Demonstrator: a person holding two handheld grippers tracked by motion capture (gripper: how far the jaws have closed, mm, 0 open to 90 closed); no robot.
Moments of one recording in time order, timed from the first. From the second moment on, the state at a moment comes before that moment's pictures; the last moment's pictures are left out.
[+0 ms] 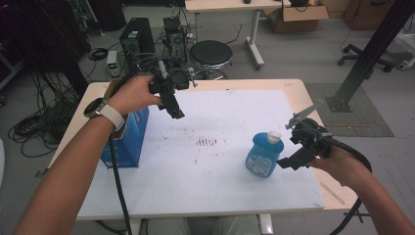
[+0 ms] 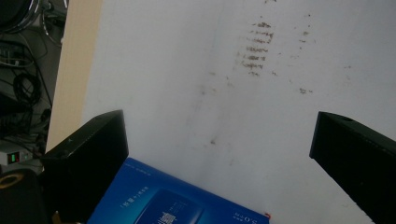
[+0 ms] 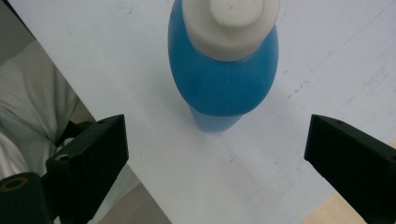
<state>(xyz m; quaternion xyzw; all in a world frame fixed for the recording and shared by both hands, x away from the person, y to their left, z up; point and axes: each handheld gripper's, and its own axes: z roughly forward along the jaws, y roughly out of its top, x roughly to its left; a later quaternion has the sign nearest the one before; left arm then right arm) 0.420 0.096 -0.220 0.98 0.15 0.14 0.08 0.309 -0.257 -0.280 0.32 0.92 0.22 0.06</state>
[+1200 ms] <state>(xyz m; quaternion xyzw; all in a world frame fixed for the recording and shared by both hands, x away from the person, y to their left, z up) 0.420 0.095 -0.221 0.98 0.15 0.14 0.08 0.289 -0.285 -0.328 0.32 0.86 0.39 0.11</state>
